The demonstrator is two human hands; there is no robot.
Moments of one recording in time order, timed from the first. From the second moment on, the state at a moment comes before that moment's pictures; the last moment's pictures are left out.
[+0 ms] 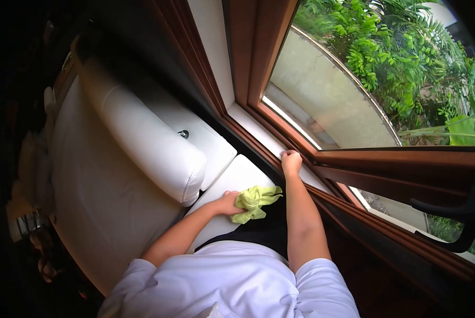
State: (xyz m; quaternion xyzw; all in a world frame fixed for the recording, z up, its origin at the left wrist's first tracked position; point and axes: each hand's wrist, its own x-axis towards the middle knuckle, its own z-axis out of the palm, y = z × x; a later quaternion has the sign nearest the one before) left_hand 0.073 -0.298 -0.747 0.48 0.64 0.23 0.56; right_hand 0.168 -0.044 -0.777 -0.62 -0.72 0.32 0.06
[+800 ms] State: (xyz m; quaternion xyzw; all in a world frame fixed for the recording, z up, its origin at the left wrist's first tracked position) left_hand 0.072 -0.292 -0.755 0.43 0.65 0.22 0.59; right_hand 0.163 -0.062 -0.796 -0.60 -0.74 0.27 0.17
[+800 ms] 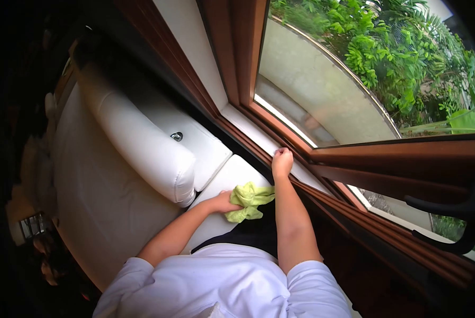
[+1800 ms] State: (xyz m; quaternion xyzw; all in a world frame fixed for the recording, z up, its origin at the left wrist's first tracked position) left_hand 0.066 -0.292 -0.753 0.38 0.63 0.25 0.63; right_hand 0.189 -0.037 -0.773 -0.72 -0.65 0.23 -0.07
